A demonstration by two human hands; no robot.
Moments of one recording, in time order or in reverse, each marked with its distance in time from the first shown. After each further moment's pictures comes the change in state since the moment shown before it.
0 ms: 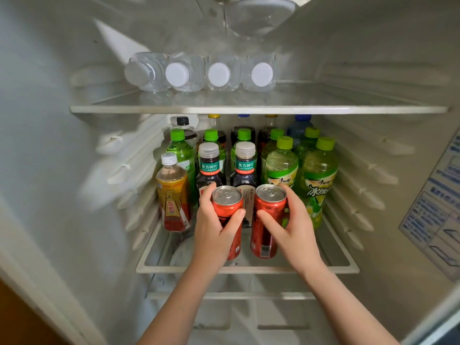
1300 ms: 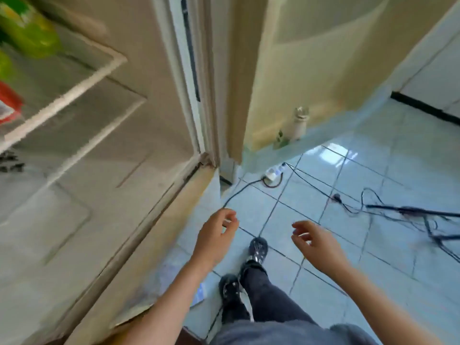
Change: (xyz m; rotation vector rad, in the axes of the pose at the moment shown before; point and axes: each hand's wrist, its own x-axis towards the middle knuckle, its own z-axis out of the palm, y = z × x) left_hand -0.350 -0.073 0.068 0.075 -1.411 -0.288; right_hand -0.504 -0.012 -0.100 -0.435 0.245 1.410
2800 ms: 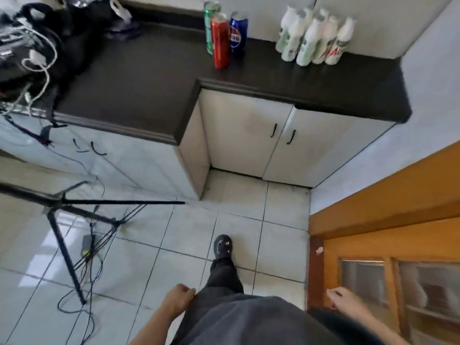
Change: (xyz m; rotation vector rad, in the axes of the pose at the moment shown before) left_hand -0.250 0.217 0.931 1.593 -1.387 0.434; right_hand -0.535 0.697 -0.104 1.359 0.597 1.664
